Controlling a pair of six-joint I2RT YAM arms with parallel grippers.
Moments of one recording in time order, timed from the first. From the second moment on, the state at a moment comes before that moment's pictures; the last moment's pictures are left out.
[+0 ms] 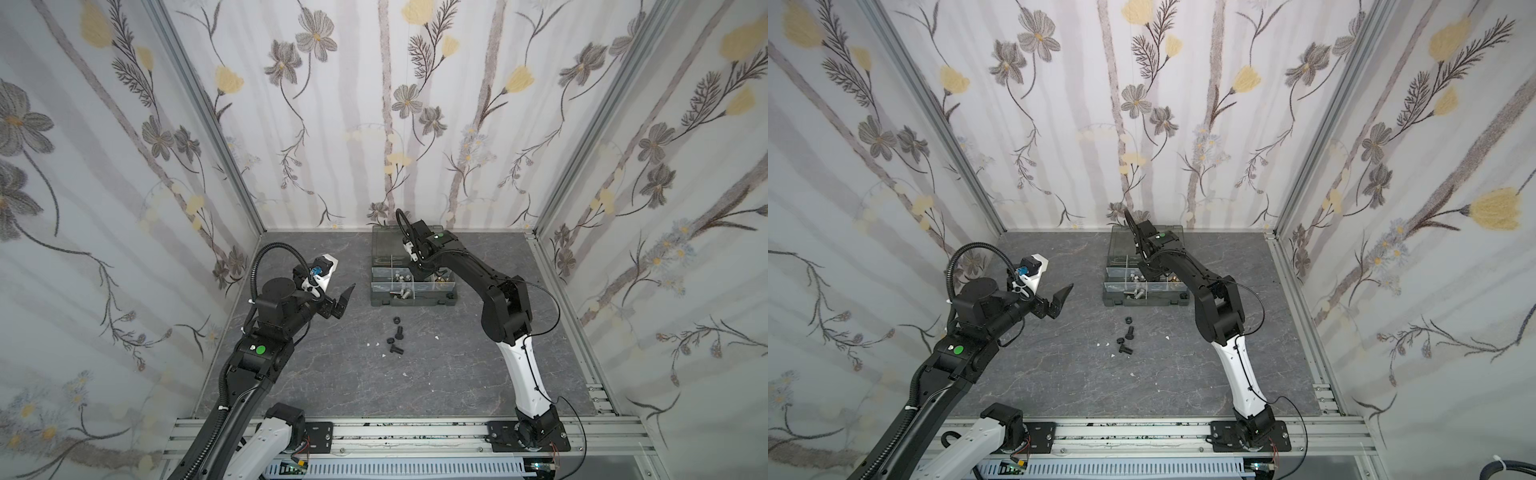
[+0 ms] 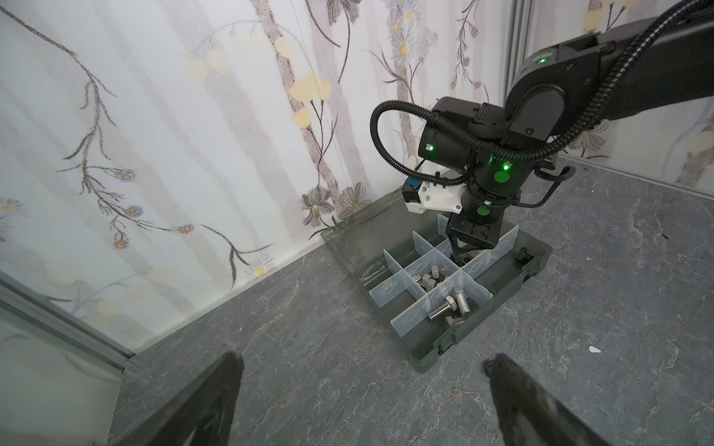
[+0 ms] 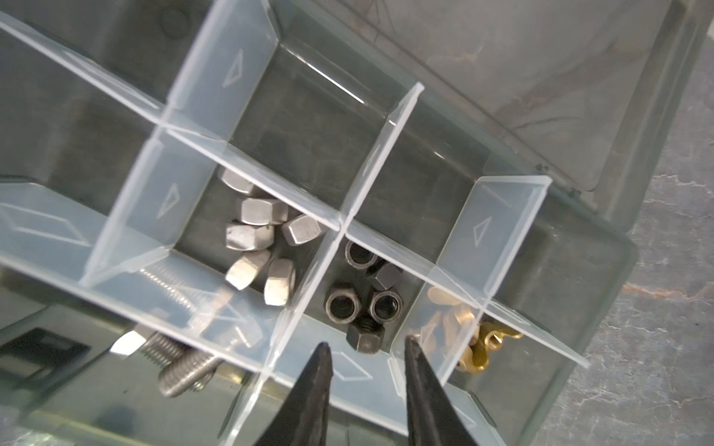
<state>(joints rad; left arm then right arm) -0.30 0.79 0.83 -0.26 0.20 0.26 0.56 2.32 2.16 -1.02 0.14 -0.05</state>
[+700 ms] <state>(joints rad) -0.30 0.79 0.83 -0.26 0.21 0.26 0.81 2.12 1.75 -0.93 0.01 0.16</state>
